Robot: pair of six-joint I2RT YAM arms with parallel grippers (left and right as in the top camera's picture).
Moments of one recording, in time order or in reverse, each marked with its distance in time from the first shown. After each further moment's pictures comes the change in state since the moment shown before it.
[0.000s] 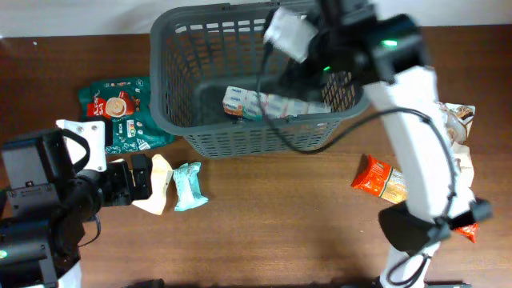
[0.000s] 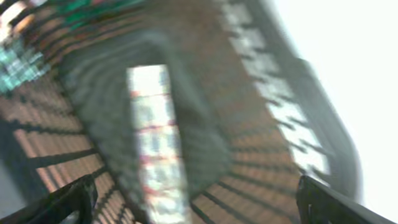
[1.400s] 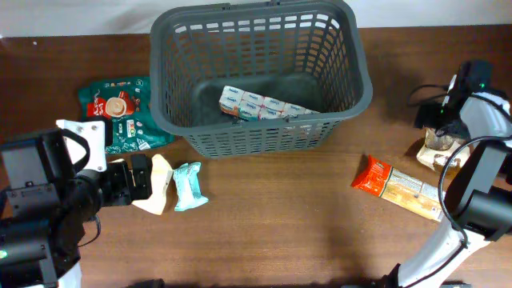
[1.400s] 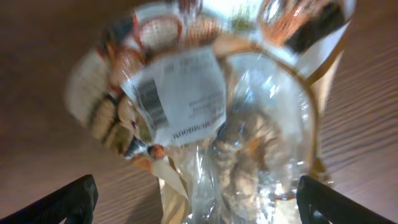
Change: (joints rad) left arm 0.000 0.000 0.000 0.000 0.000 0.000; right arm -0.772 0.110 -1.008 0.655 0.286 0.674
